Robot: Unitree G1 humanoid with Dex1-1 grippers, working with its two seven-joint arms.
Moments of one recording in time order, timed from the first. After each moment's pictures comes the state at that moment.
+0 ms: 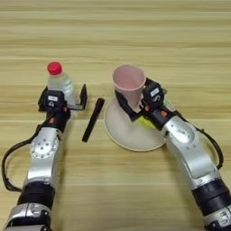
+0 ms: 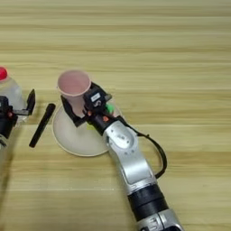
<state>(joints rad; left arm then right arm) -0.21 0.15 0.11 0.52 -0.11 -0.45 -0.18 -0.22 0.01 0.23 0.08 0.02 -0.07 0.33</state>
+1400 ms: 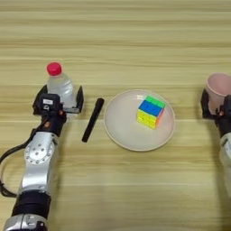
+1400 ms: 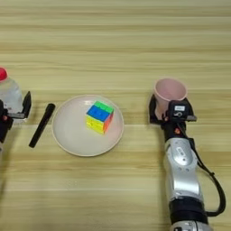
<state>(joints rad) -0.14 0.15 0.13 0.40 -0.10 -0.40 -0.18 -0.16 -0.12 -0.19 0.37 0.06 -0.33 0.06</state>
